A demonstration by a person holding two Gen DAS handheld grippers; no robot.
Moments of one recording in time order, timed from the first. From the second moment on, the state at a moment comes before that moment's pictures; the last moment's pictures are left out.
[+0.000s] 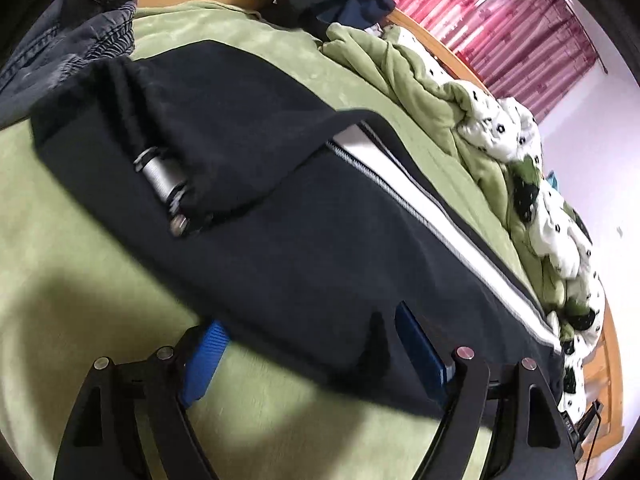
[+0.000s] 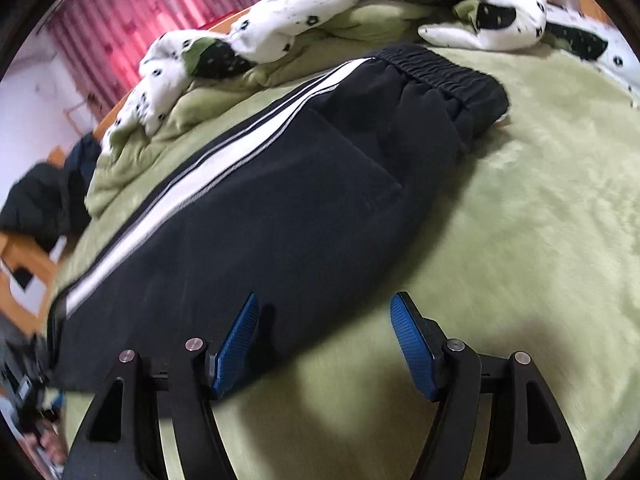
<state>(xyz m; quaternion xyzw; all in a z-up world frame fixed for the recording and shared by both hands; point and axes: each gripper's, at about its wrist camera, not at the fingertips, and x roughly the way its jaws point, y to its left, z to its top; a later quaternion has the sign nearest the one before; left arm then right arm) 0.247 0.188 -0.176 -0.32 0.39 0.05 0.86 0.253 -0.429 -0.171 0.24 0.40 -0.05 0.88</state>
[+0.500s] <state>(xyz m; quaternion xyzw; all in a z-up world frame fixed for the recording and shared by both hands) 0.247 0.200 -0.159 -0.31 0.38 0.09 0.86 0.300 -0.432 -0.155 0.24 0.37 -0.13 0.89</state>
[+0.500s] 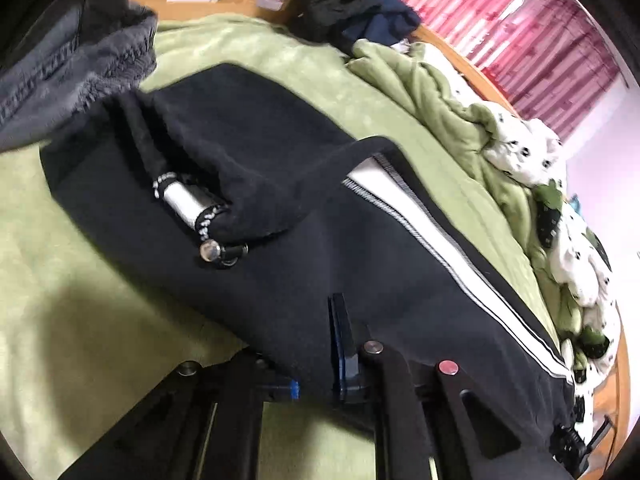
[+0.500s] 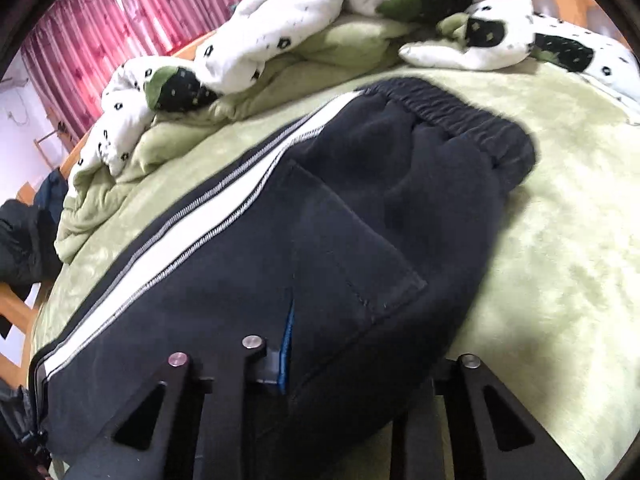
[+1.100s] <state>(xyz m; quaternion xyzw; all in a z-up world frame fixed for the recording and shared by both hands) 0.088 0.132 -0.164 -0.21 0.44 -0.02 0.87 0.090 -0.523 -0.095 0.21 0.35 -0.15 0.90</state>
